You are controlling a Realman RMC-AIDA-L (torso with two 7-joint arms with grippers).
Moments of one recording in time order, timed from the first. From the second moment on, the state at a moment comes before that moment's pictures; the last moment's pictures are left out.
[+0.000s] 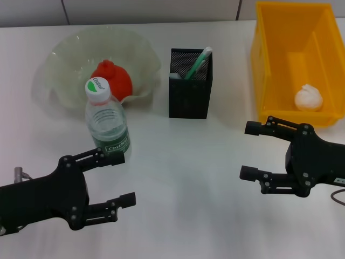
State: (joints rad) left arm -0.25 -2.06 0.85 0.56 1.76 1.84 -0.97; right arm 0.30 2.08 -0.90 -0.64 -1.67 -1.80 1.06
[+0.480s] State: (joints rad) left arm -0.25 -2.06 0.85 0.56 1.76 1.84 -0.97; right arm 0.30 2.08 -0.90 -0.64 -1.67 -1.80 1.06
